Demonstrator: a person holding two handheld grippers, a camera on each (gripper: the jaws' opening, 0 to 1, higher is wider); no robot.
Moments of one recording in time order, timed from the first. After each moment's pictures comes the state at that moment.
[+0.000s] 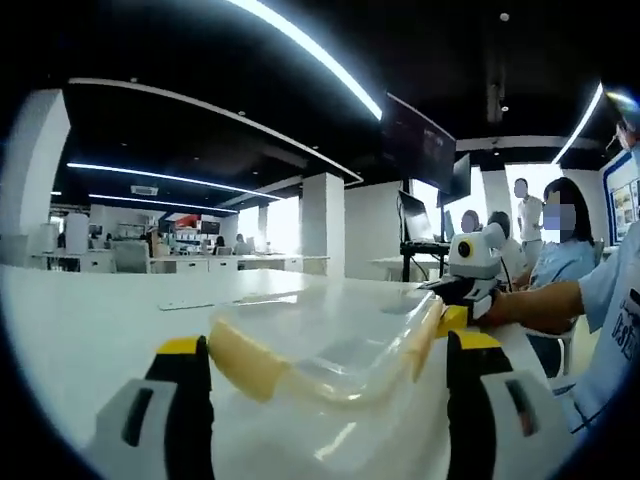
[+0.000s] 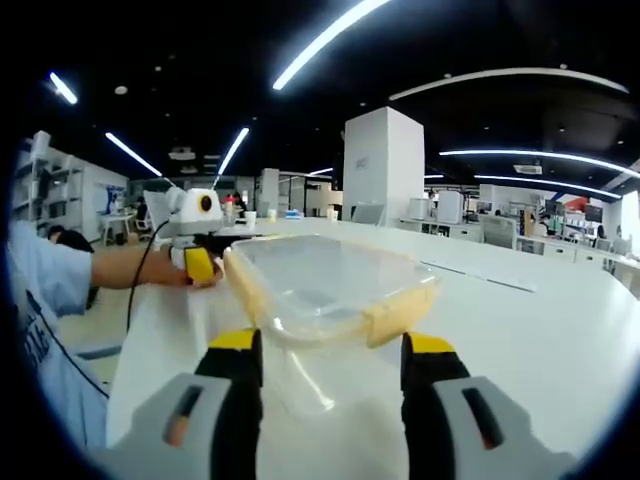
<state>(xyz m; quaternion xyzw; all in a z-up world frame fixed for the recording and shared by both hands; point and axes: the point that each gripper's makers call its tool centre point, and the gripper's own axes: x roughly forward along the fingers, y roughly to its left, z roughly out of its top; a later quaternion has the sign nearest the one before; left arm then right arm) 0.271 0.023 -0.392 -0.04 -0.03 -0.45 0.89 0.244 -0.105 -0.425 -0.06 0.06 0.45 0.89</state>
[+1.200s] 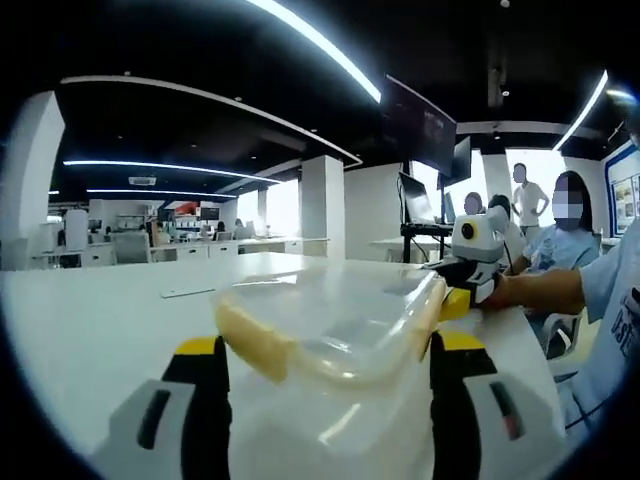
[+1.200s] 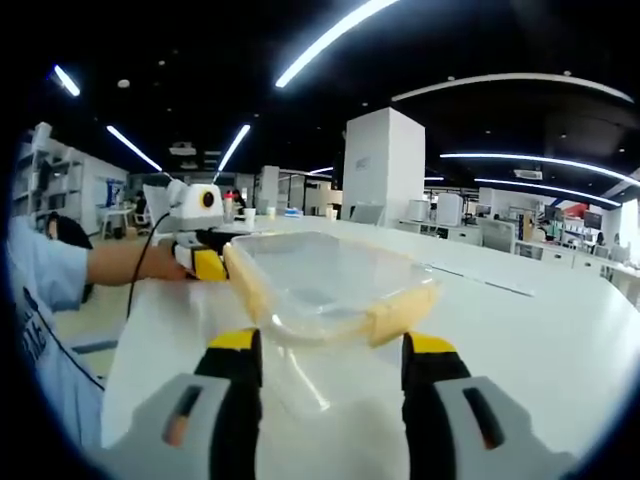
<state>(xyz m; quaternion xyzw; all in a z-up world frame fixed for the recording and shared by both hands) 0.270 0.024 -0.411 -0.02 0.03 -0.46 0.89 0.246 -0.103 -0.427 -0.07 0.06 0.45 0.89</state>
